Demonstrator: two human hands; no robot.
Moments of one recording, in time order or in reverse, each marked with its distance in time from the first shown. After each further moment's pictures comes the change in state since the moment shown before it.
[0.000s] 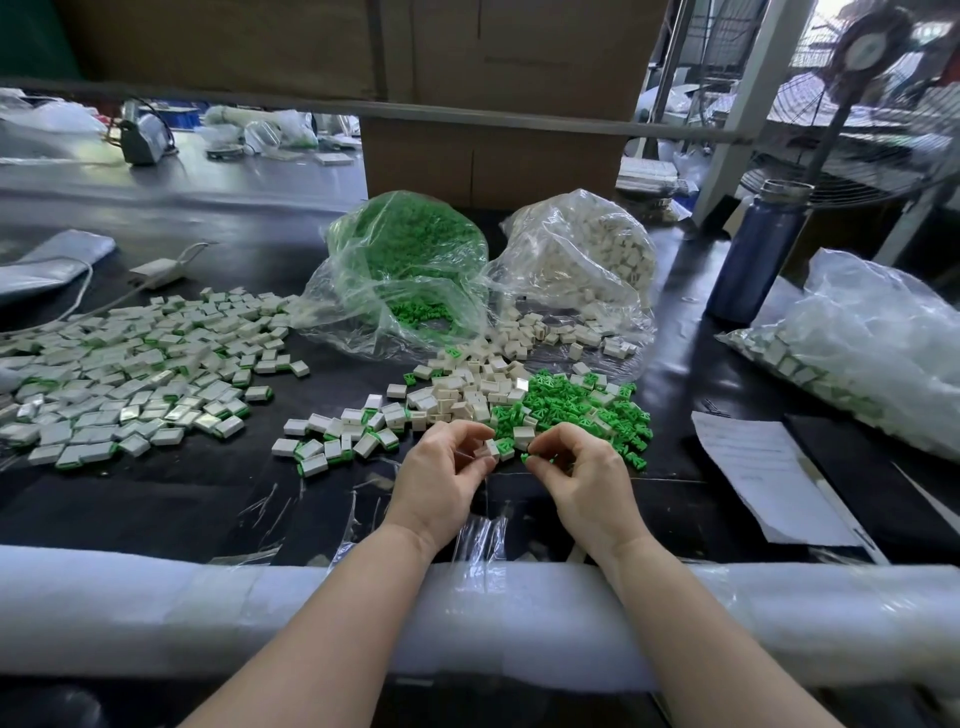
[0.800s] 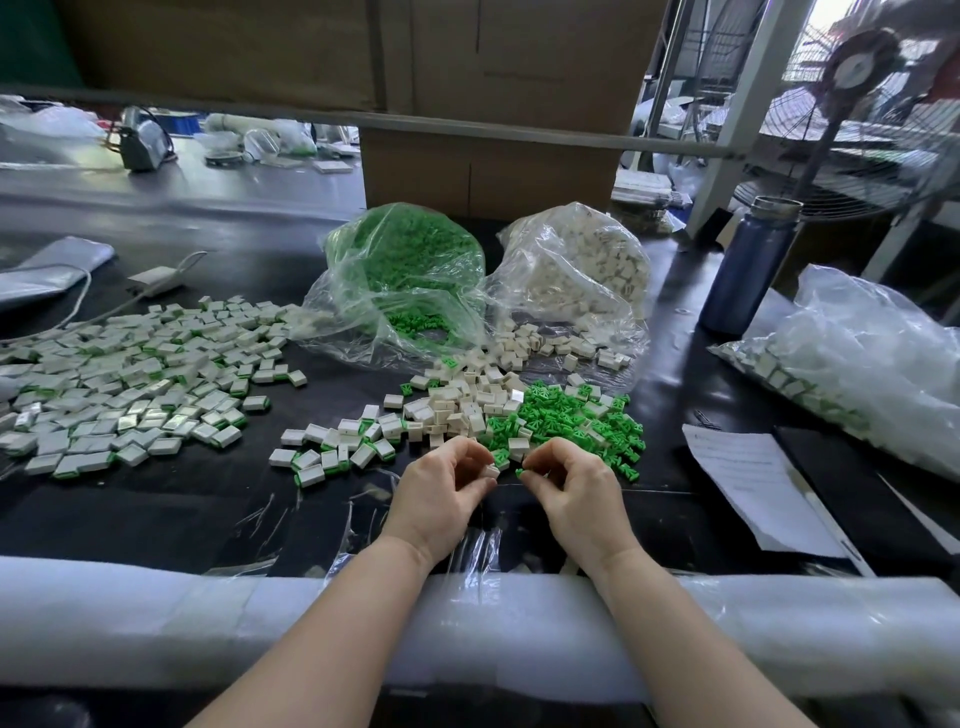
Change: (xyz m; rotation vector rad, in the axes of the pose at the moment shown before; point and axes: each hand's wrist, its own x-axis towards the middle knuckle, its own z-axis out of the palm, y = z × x) left_hand -0.001 -0.001 0.002 0.006 -0.060 -0.023; right_hand -0.002 -0.003 -0.001 -0.070 -0.013 0.024
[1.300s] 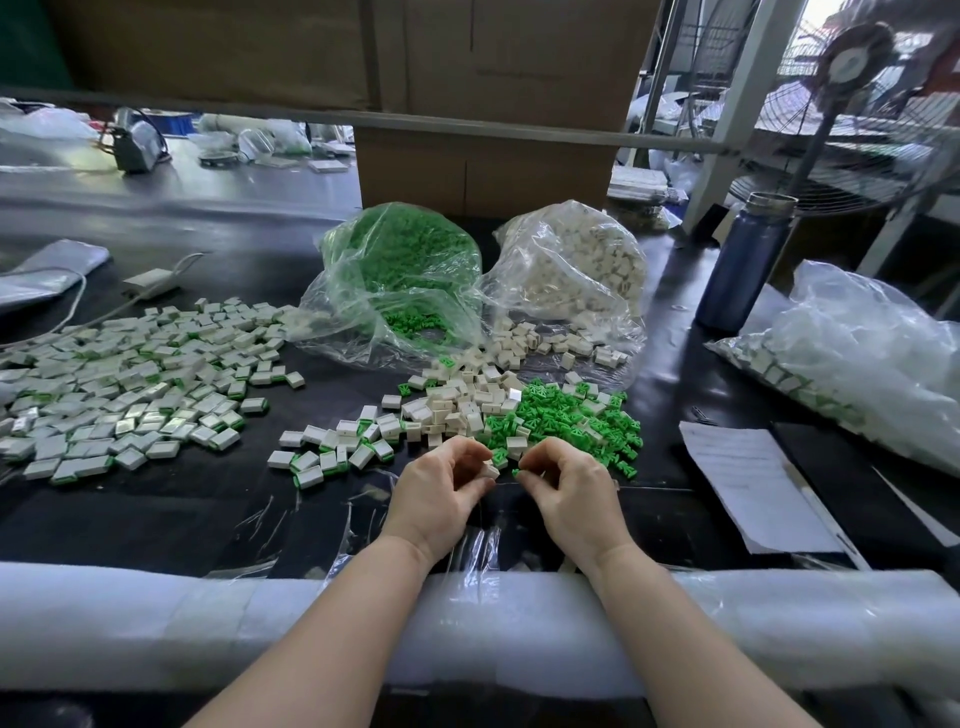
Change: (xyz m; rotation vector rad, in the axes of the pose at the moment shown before) left_hand 0.000 0.001 -0.001 0.009 -0.016 -0.019; right_hand 0.002 0.003 0.004 -0.061 -0.014 -0.021
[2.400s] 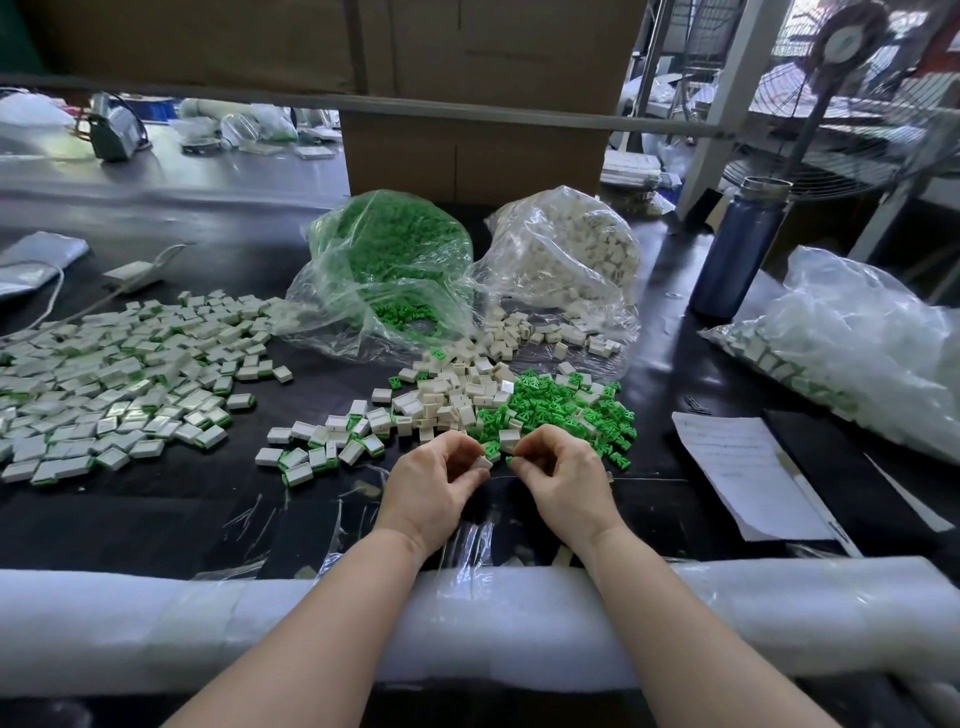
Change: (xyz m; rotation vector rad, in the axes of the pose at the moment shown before) left_hand 0.004 0.002 0.000 0.083 0.006 -0.014; right_hand 0.008 0.004 0.002 0.162 -0.021 0.059
